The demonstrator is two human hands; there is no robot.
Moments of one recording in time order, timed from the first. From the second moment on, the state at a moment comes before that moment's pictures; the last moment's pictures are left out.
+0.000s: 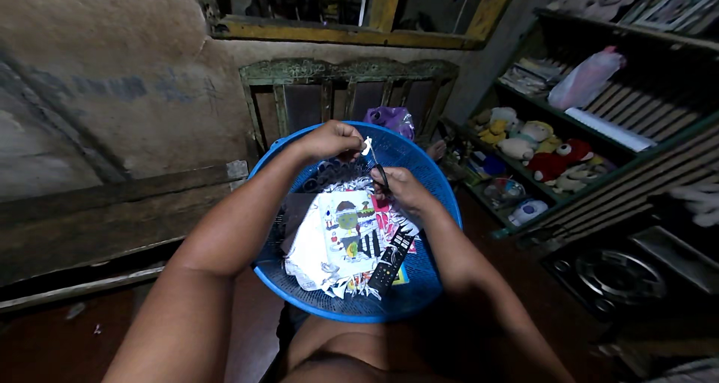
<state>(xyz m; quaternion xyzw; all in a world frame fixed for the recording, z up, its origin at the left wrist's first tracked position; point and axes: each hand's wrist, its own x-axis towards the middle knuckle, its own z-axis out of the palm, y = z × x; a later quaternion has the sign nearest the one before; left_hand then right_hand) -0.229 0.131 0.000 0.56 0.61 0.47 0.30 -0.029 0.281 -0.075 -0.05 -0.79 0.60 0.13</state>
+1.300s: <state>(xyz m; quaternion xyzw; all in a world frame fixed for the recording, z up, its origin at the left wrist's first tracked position) -0.227 0.132 0.004 0.55 0.61 0.48 0.29 -0.029 0.282 -0.077 -0.06 -0.79 0.59 0.14</state>
